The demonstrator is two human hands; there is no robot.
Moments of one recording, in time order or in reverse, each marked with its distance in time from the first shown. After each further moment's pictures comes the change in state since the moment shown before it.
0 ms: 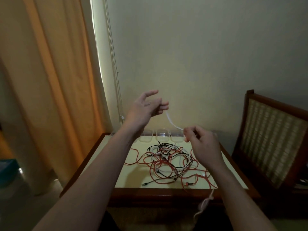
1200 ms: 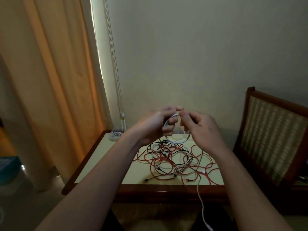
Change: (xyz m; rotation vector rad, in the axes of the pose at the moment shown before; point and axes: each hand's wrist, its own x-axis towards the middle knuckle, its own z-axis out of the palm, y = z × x) left_hand -0.022 -0.008 0.024 -0.068 -0.319 -0.370; right_hand 0.016 -0.043 -0.018 0.078 -0.137 -0.064
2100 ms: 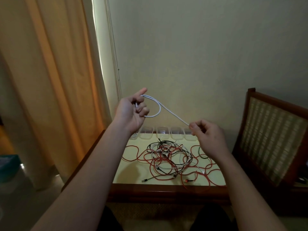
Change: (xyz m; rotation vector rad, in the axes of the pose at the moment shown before) left_hand 0.003 0.020 -0.048 -0.618 0.372 0.229; right_hand -0.006 0.048 -0.002 -0.084 0.080 0.112
